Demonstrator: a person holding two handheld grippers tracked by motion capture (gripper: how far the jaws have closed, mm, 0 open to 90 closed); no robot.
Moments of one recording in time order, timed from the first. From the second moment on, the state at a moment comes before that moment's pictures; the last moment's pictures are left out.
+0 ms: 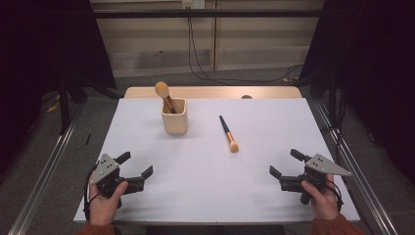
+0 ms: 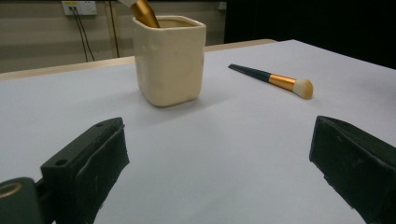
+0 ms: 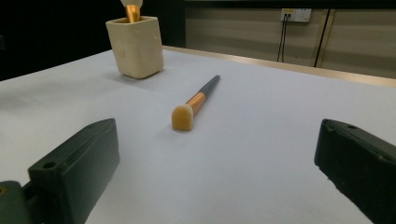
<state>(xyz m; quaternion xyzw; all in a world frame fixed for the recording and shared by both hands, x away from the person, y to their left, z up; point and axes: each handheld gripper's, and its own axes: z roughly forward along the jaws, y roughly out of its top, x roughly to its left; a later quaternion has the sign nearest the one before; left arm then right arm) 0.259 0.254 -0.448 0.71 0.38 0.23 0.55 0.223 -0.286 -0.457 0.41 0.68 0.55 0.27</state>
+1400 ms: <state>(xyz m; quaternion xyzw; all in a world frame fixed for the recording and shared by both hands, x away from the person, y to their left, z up) 0.248 0.256 -0.454 0.72 0.38 0.23 0.54 0.286 -0.260 -0.447 0.43 0.69 0.53 0.24</state>
